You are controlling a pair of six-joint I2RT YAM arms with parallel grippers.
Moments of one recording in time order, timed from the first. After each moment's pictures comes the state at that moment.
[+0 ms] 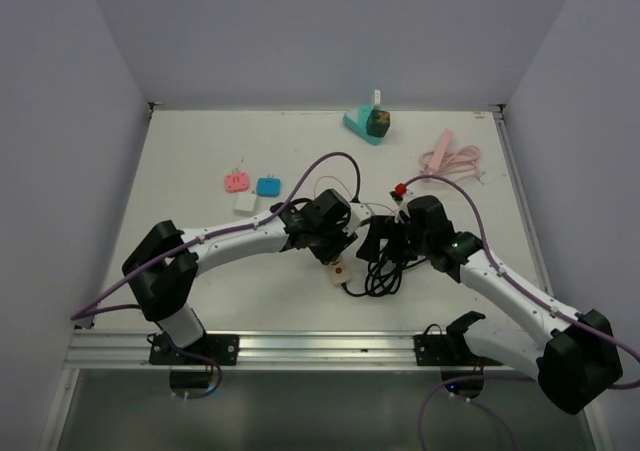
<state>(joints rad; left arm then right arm) -0.95 1.68 1.17 -0.50 0.02 0.02 0.53 1.01 0.62 -0.39 -0.23 0.54</state>
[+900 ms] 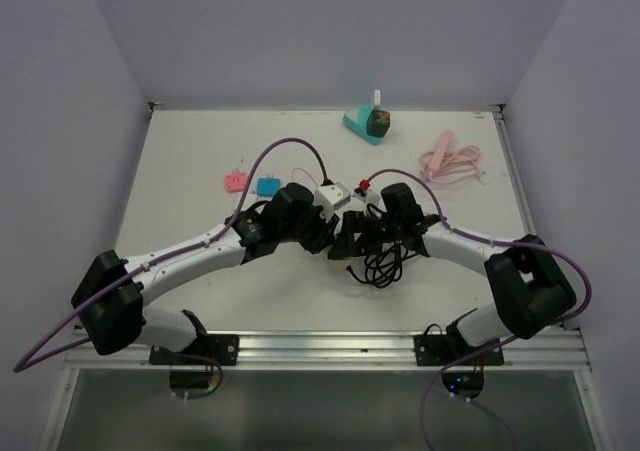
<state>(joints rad) -0.86 1.37 0.96 -0.25 0.10 -0.05 0.53 1.46 0.70 -0.05 -0.67 0.51</state>
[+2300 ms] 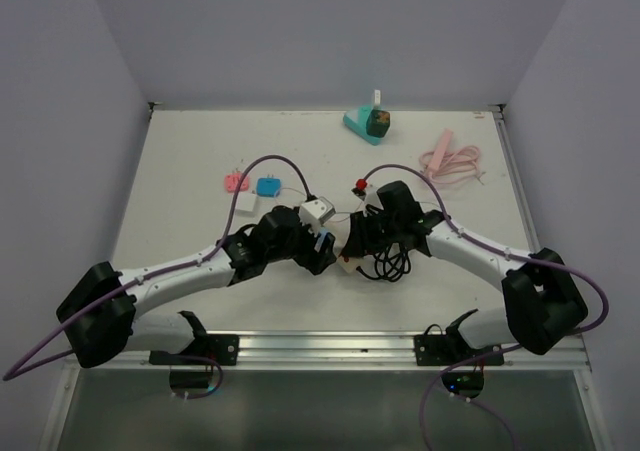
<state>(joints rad) -0.88 1.26 0.69 0.00 0.09 -0.20 0.58 1.38 0.77 -0.26 -0.43 0.34</state>
